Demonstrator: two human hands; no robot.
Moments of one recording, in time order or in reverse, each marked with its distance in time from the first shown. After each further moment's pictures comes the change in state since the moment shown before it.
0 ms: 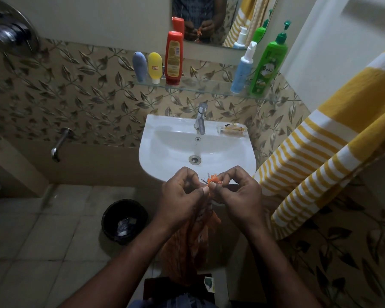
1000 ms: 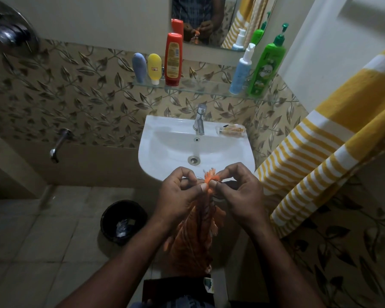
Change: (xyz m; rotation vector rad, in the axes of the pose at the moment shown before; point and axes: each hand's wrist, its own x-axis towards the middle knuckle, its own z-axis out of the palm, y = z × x) left_hand 0.000 0.009 -0.002 -0.300 -0.050 -0.190; right_hand 0.003 -0.005 -0.006 0.020 -0.082 -0.009
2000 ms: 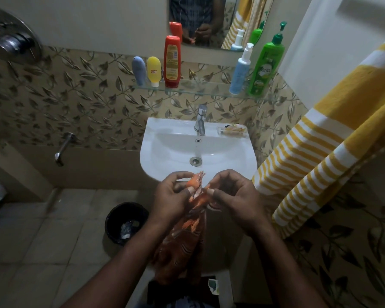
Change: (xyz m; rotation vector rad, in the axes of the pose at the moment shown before) left_hand 0.002 -0.010 -0.006 0.088 0.124 -0.082; right_hand -0.004 0.001 -0.005 0.202 -0.196 0.068
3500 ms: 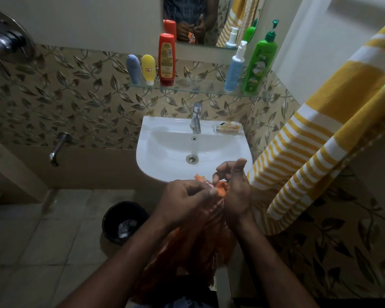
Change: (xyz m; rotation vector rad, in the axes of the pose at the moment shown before) left_hand -0.008 0.006 0.009 0.345 -0.274 0.259; right_hand 0.006 0.001 0.026 0.170 0.407 0.002
